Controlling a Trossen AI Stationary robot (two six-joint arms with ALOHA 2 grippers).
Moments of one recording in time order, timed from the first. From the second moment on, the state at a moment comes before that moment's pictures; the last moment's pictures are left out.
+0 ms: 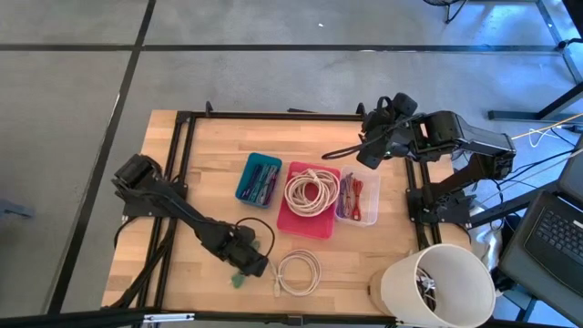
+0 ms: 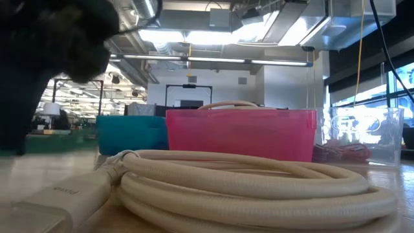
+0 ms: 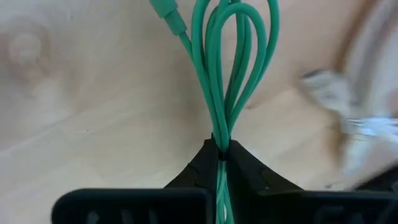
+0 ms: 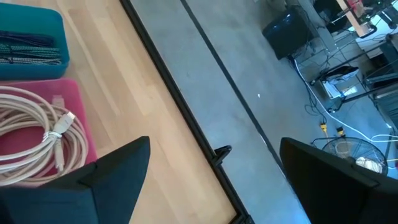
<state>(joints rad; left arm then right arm) -0.58 1.75 1.03 -0.53 -0.01 -1.76 0.10 1.45 1.89 -1.55 0.82 0.27</state>
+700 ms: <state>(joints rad) -0.57 1.14 1.04 -0.55 -0.73 -1.18 0.10 1.45 1.89 -1.55 0.81 0.46</state>
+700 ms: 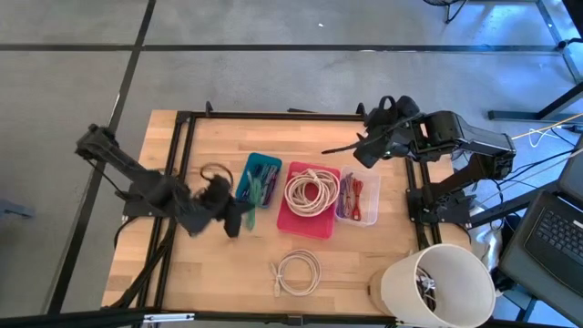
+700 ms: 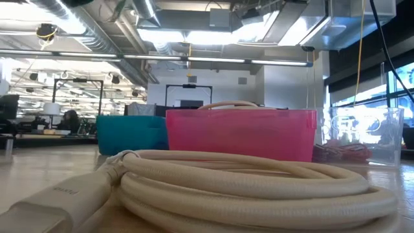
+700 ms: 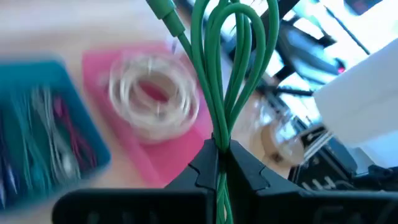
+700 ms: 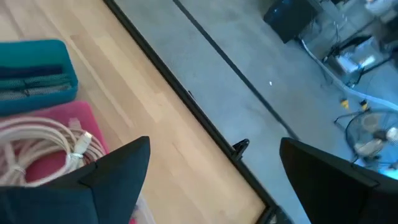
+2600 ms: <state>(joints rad) 0.38 1.58 1.49 0.44 0.68 -0.33 0.10 1.47 1.89 -0.80 0.53 0.21</state>
